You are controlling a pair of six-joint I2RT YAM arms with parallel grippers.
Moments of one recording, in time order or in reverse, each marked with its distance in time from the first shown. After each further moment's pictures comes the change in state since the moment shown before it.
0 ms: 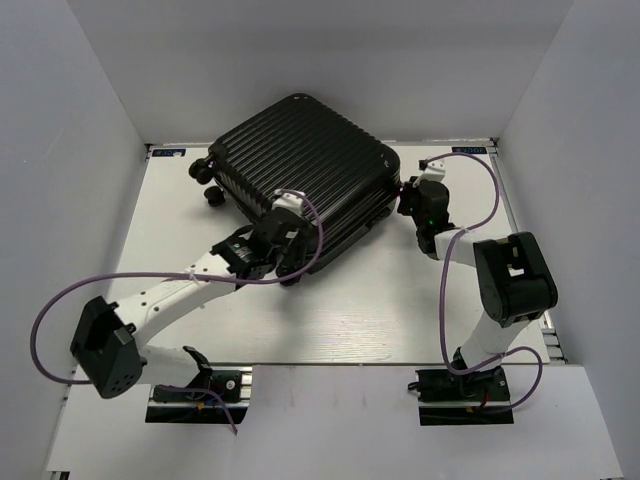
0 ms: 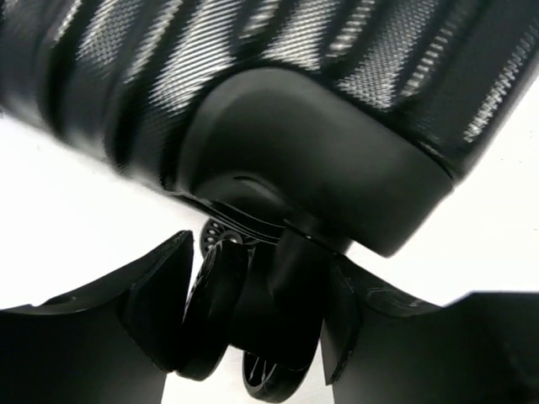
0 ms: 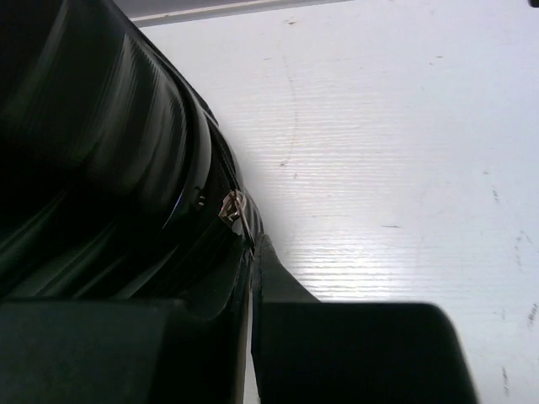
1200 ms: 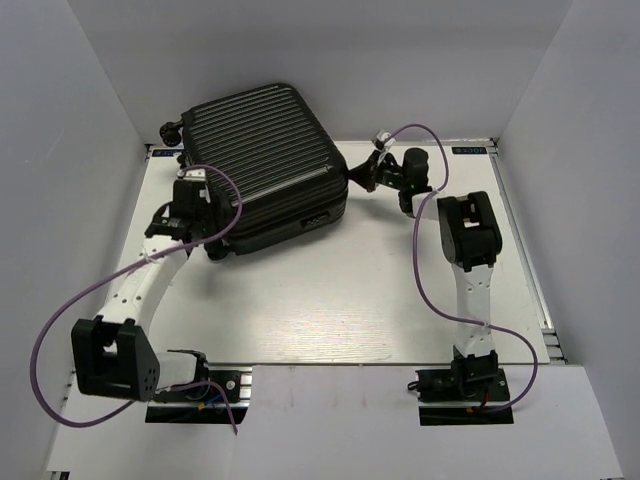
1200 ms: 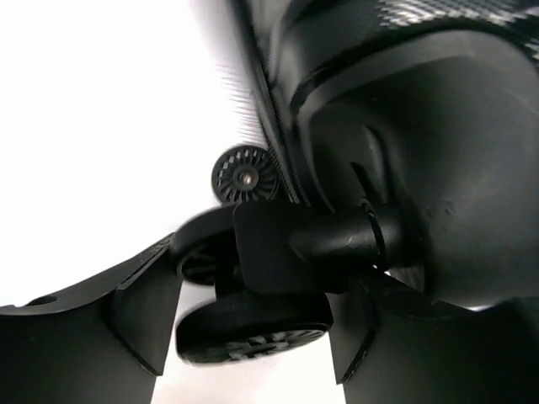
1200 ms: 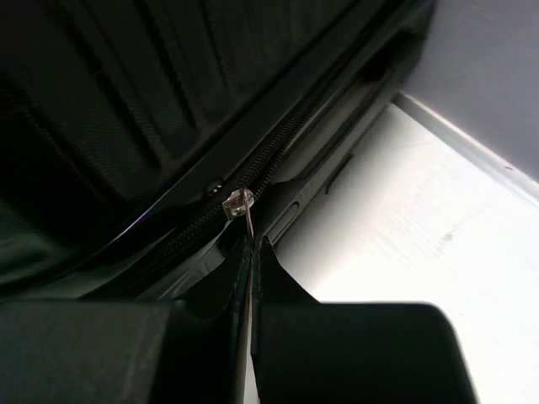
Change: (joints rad) left arm 0.653 -0.078 -0.059 -0.051 0.152 0.132; right arm -0.046 0.593 0.660 0.161 -1.022 -0.164
